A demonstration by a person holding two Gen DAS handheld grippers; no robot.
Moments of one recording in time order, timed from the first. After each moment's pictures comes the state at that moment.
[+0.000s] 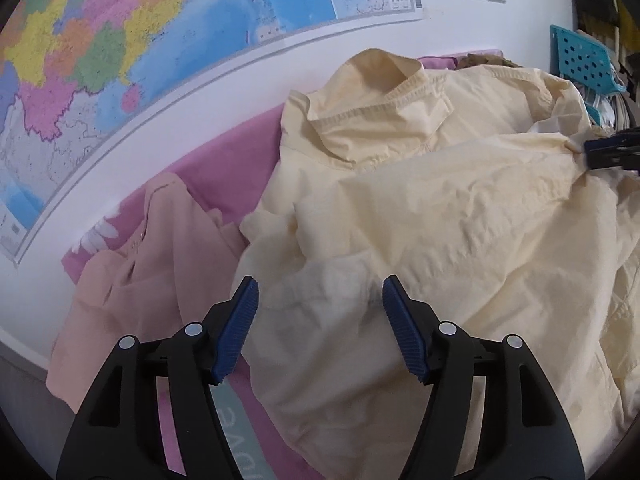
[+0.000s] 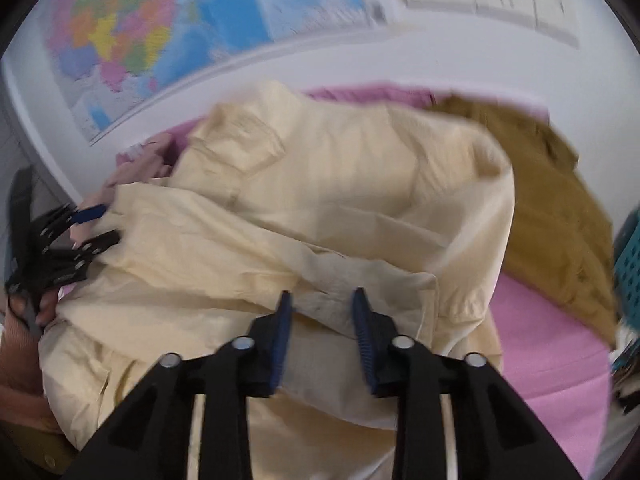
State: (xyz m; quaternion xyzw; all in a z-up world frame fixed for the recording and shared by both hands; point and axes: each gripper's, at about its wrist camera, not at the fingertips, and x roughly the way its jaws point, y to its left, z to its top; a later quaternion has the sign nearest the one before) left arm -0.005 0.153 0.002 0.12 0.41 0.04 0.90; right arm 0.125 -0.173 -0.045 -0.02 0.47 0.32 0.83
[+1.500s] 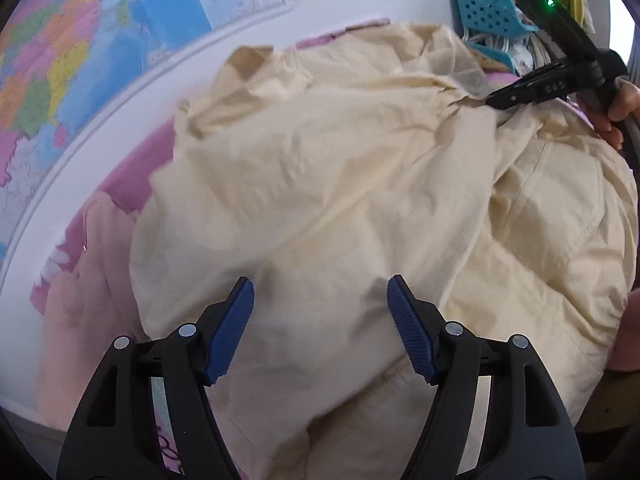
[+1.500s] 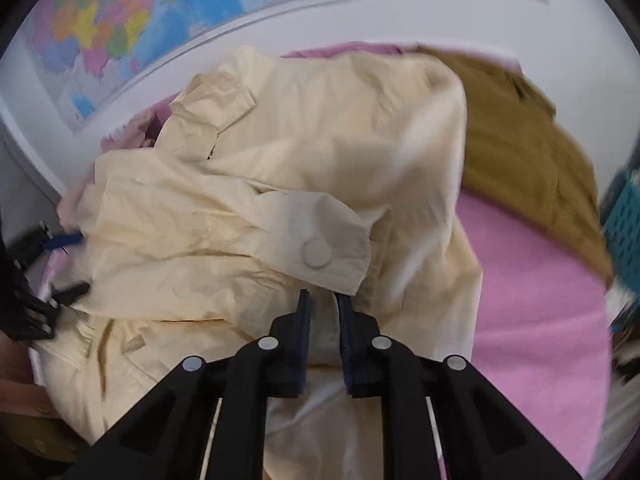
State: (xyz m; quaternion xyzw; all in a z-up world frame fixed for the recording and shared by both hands) left arm -0.072 0.096 -0.018 0.17 0.43 -0.09 0.88; right arm 0.100 -0.203 -0.057 -0.01 0.50 0.29 0.82
